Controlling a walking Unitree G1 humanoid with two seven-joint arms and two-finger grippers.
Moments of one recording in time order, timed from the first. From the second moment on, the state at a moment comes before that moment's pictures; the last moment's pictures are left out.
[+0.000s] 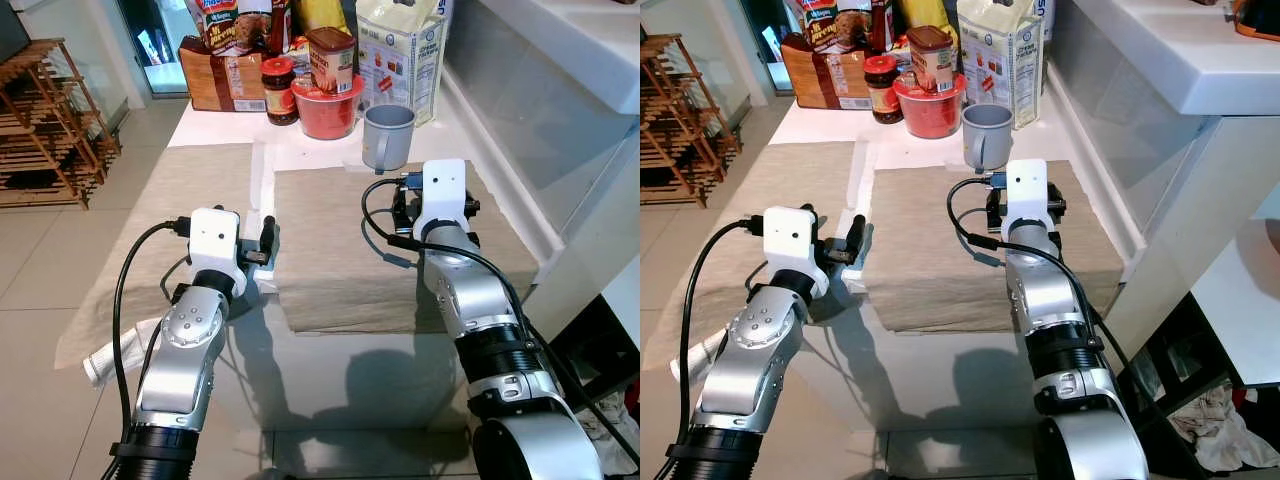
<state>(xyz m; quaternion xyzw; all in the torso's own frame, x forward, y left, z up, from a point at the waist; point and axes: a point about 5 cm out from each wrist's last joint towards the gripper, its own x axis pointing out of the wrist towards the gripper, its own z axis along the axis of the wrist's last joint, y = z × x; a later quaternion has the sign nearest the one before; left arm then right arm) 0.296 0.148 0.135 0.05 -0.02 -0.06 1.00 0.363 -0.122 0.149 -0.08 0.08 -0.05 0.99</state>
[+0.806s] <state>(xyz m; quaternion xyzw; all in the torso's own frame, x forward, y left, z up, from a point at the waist) 0.296 0.148 0.135 0.05 -0.02 -0.06 1.00 0.355 -0.125 0.152 -0.08 0.07 -0.07 0.99</state>
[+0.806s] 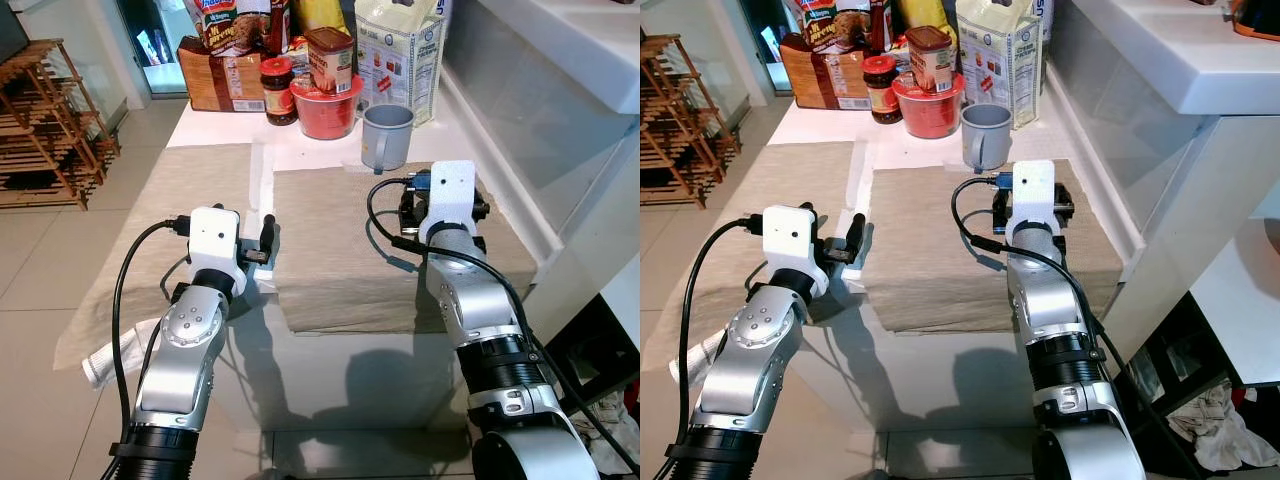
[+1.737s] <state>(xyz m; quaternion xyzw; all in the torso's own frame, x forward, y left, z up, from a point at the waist) 0.293 0.152 0.136 0.06 -0.01 -0.06 1.00 0.361 -0.126 0.138 -0.02 0.14 -0.10 0.99</state>
